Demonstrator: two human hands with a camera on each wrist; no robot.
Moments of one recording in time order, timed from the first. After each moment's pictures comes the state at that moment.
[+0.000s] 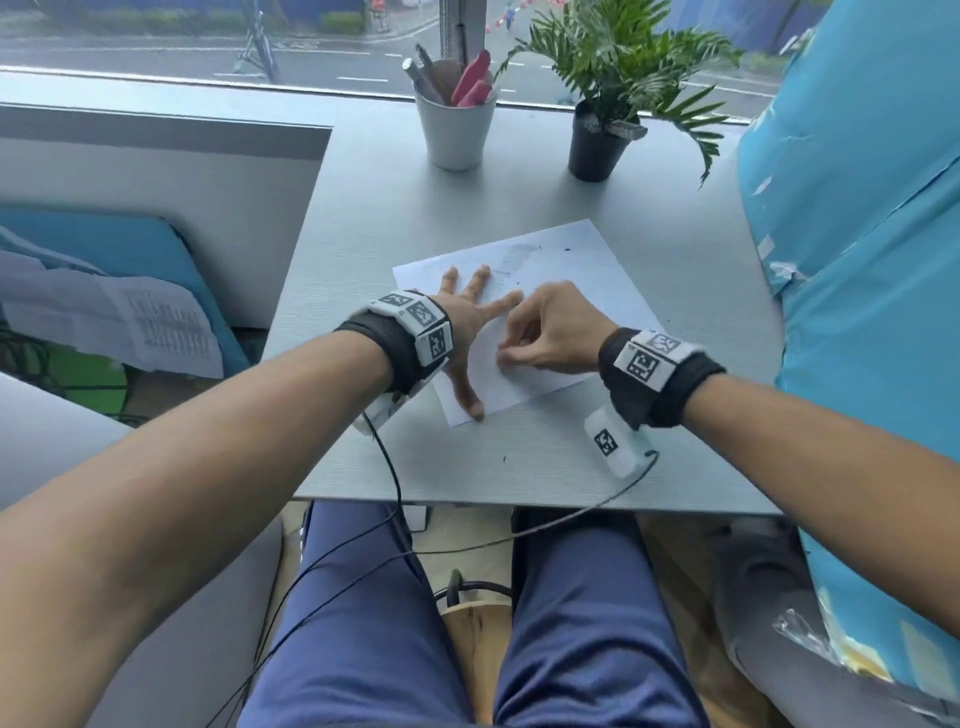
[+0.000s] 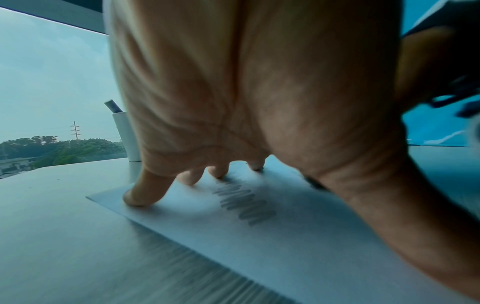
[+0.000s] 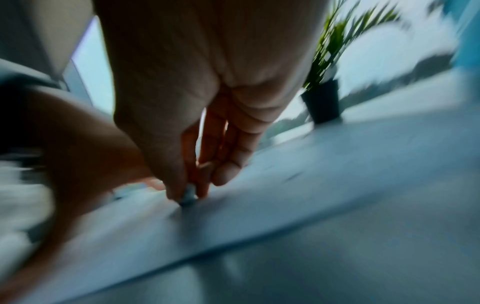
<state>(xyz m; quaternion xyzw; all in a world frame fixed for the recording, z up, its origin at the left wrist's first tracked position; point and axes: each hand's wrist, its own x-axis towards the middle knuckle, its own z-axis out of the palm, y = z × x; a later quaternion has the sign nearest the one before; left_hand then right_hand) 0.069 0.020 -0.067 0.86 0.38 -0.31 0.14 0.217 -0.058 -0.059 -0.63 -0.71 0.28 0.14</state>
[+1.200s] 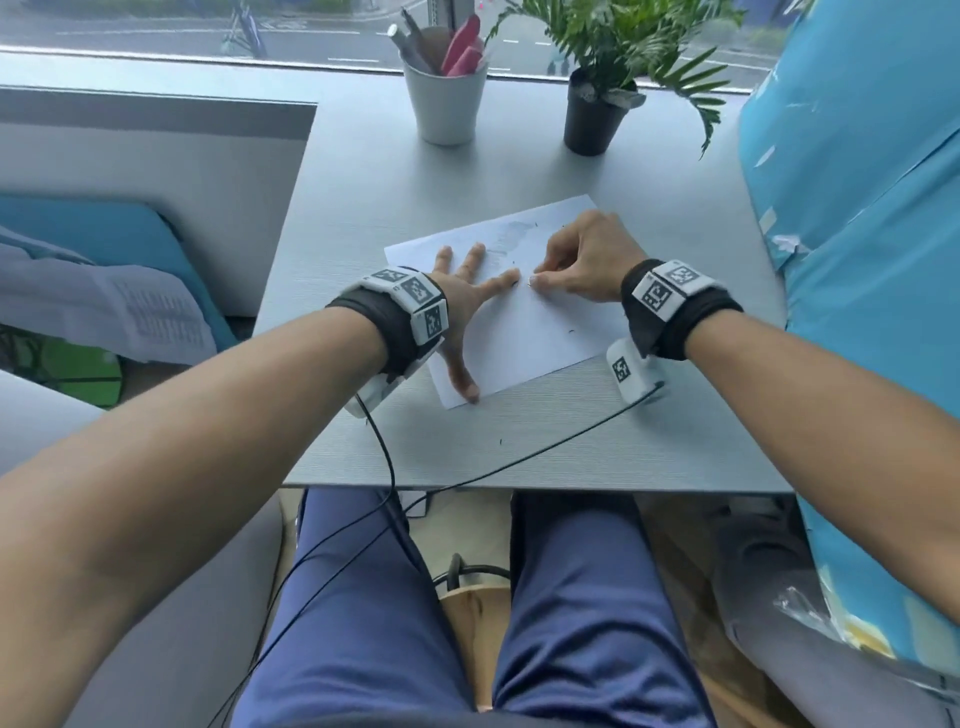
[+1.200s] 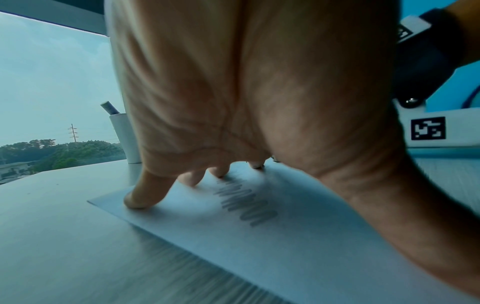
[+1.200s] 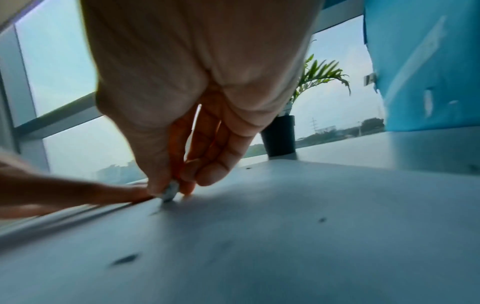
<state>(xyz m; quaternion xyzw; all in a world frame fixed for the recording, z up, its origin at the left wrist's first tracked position) 0.069 0.021 -0.067 0.87 0.37 -0.30 0.14 0.266 -0.021 -0.063 -0.69 -0.66 0.22 0.20</state>
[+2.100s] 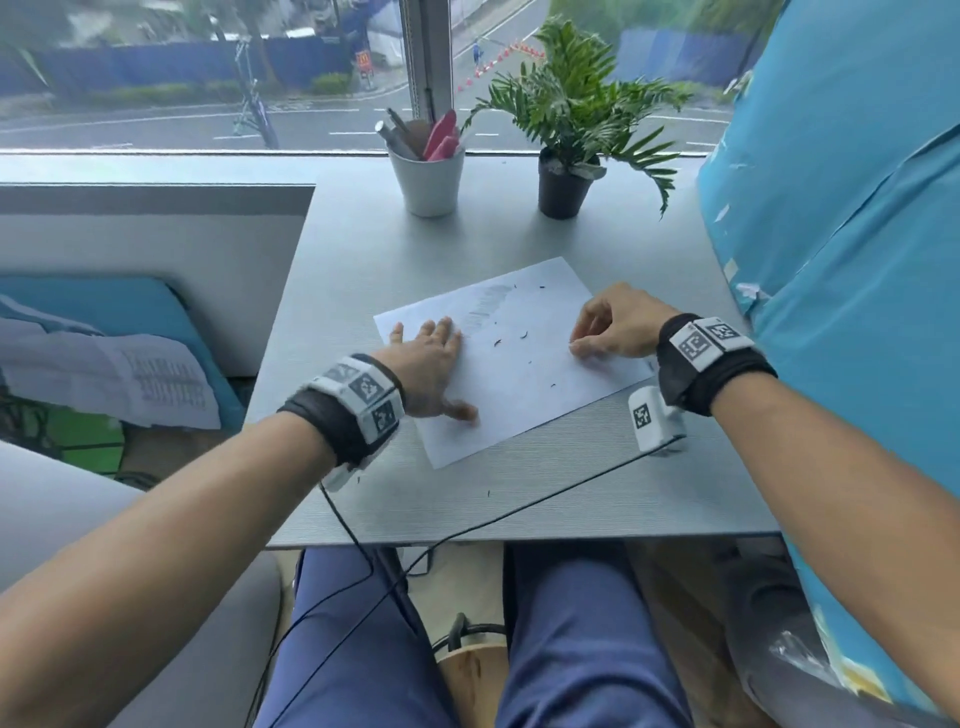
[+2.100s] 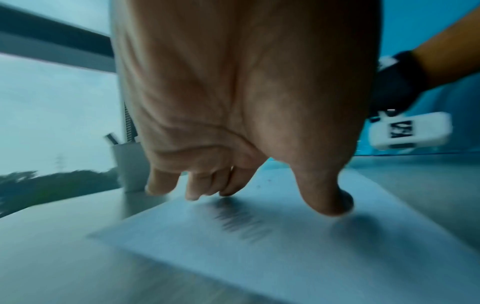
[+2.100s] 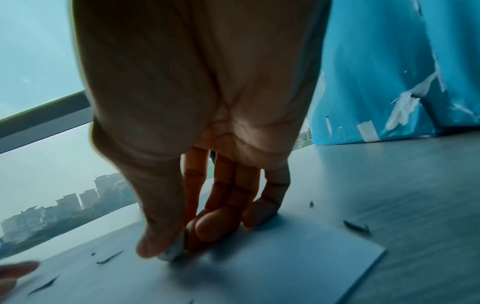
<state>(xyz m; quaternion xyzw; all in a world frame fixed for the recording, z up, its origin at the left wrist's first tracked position) 0.052 0.009 -0.065 0.90 0.35 -0.24 0.12 0.325 -0.043 -0.065 -0.74 -0.58 0.32 0.10</state>
